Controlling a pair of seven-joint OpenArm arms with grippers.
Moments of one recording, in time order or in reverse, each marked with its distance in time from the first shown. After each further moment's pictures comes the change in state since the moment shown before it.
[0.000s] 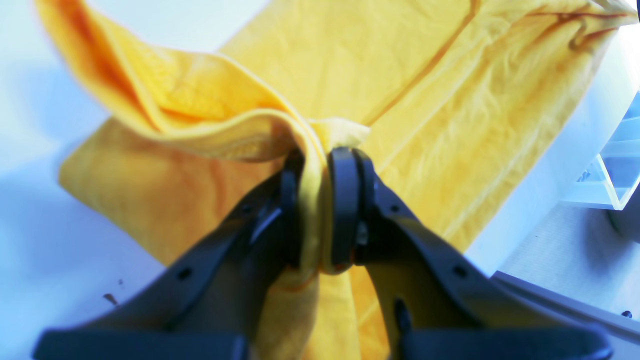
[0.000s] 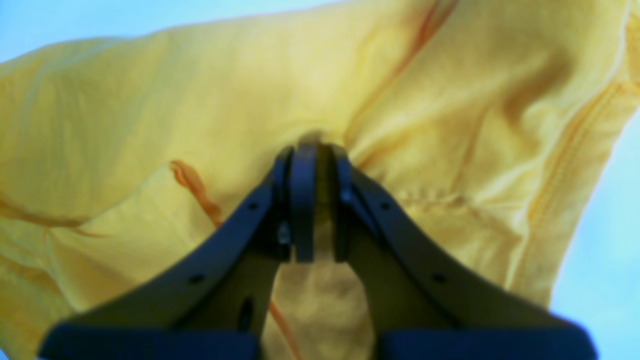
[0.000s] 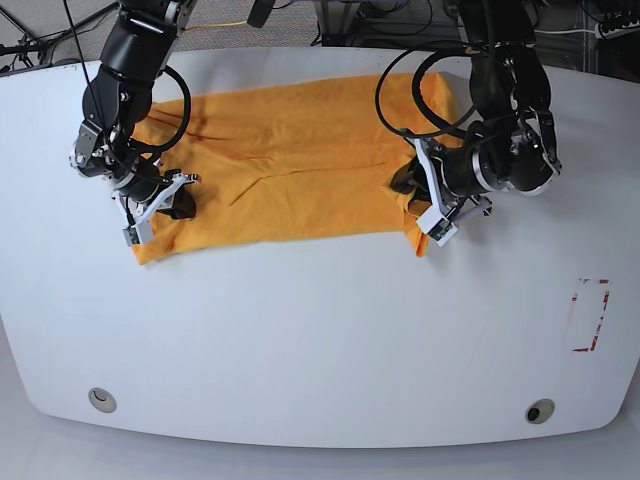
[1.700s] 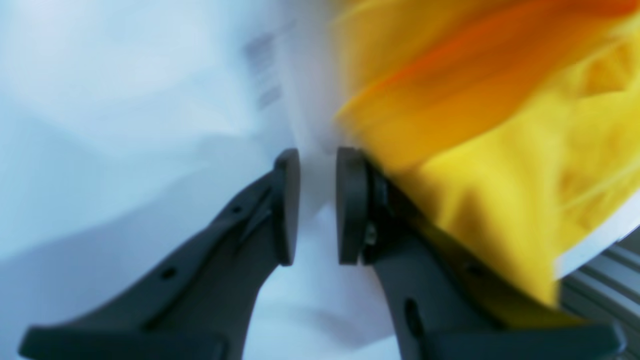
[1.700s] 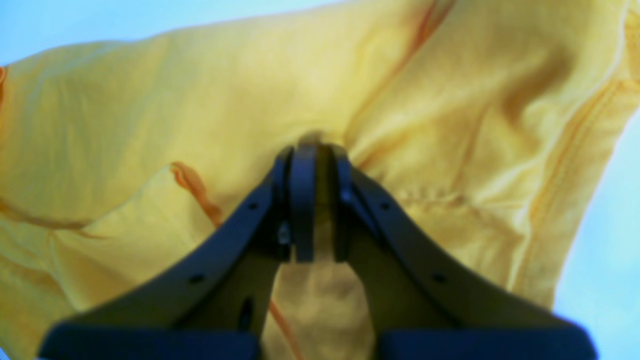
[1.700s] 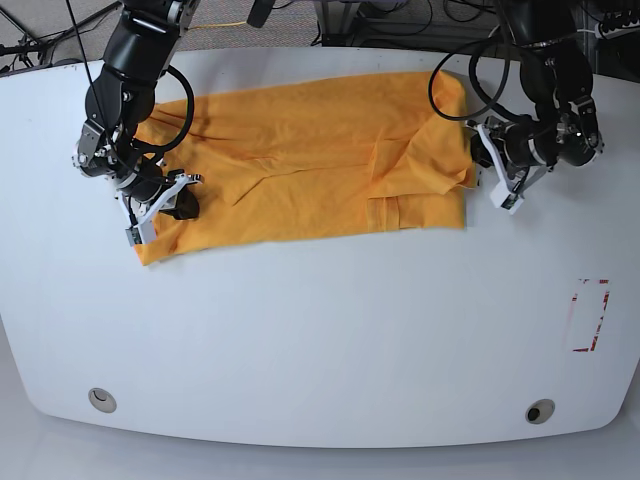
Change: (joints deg) left arm 4.0 -9.4 -10.4 -14.1 4.7 0.0 -6.2; right arm 0.0 -0.7 0.1 0.0 0.0 0.0 0.0
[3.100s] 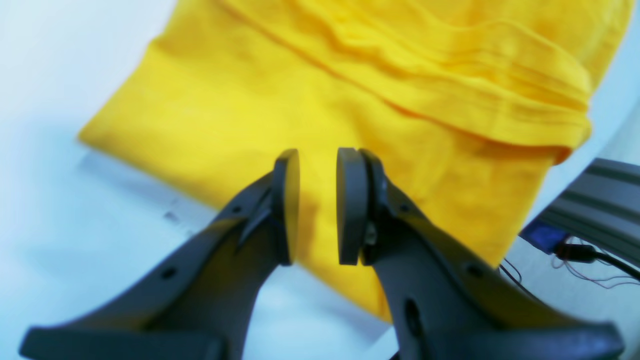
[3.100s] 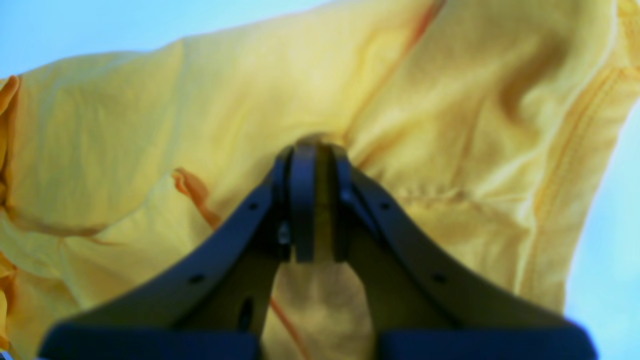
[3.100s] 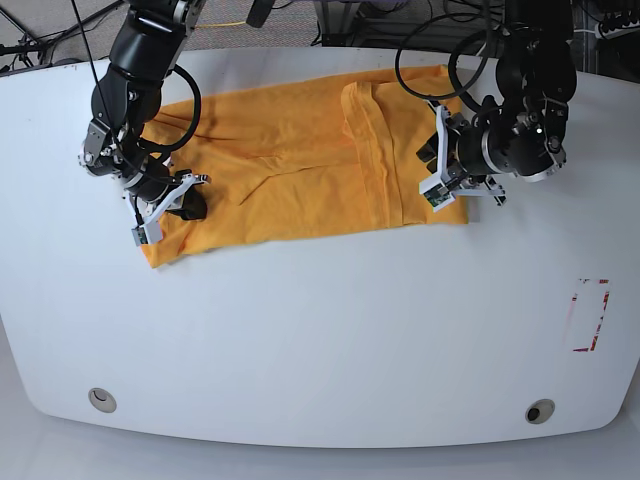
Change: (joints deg) left arm 0.4 -5.0 24.0 18.3 0.0 0.0 3.5; right arm 0.0 -1.5 0.0 0.1 0.4 0.0 0.2
